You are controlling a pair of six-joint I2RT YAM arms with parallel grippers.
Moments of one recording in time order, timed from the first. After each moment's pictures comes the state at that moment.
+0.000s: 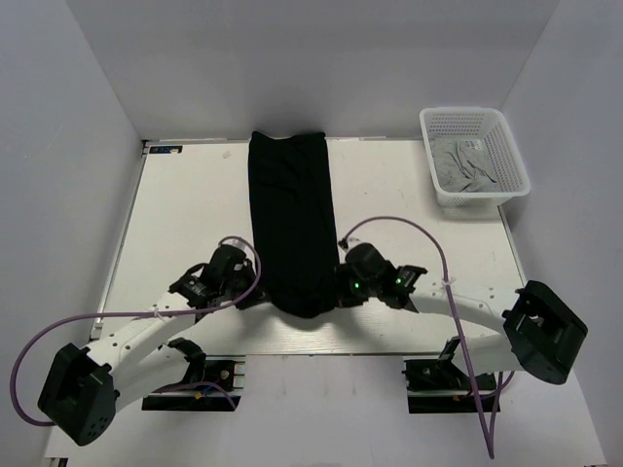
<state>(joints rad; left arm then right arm) -0.58 0.95 0.45 -0.43 0.14 -0.93 0.95 1.28 0.59 -0.15 -0.14 0.72</state>
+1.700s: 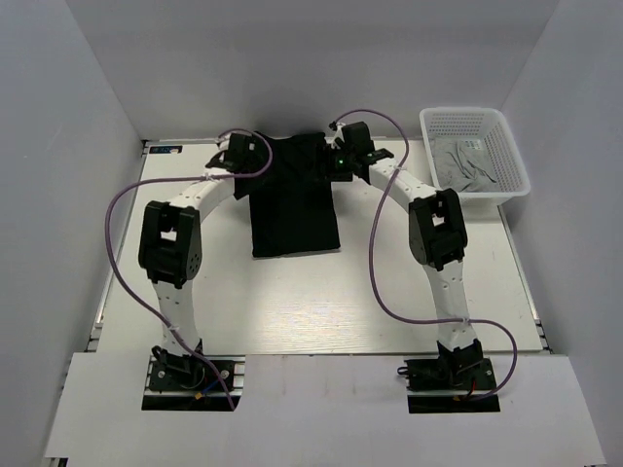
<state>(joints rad) -0.28 1.99 1.50 -0.34 -0.16 -0.71 0.46 2.31 1.94 -0.33 -0.36 0.35</state>
